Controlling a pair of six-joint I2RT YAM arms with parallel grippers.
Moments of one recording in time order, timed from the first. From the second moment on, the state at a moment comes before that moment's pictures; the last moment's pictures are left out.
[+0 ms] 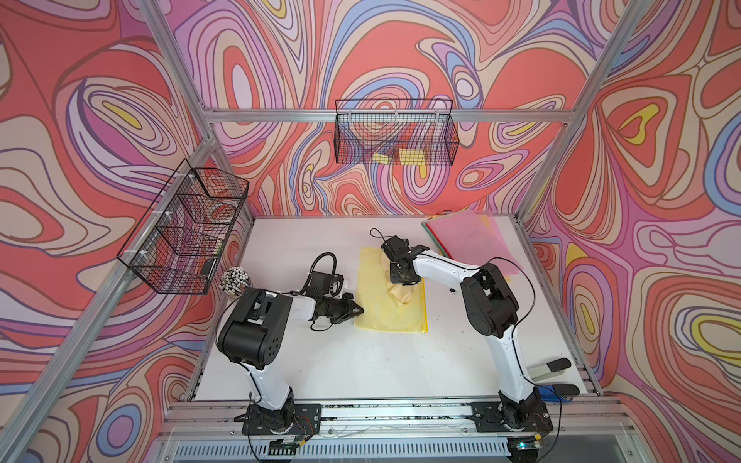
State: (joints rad) left arm -0.26 1.77 0.71 0.06 0.73 -0.65; right arm 0.61 2.24 1.73 -0.71 0.30 0.55
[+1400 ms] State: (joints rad) left arm -0.26 1.78 0.72 0.06 0.75 -0.65; right arm 0.61 2.56 2.23 -0.67 0.11 0.53
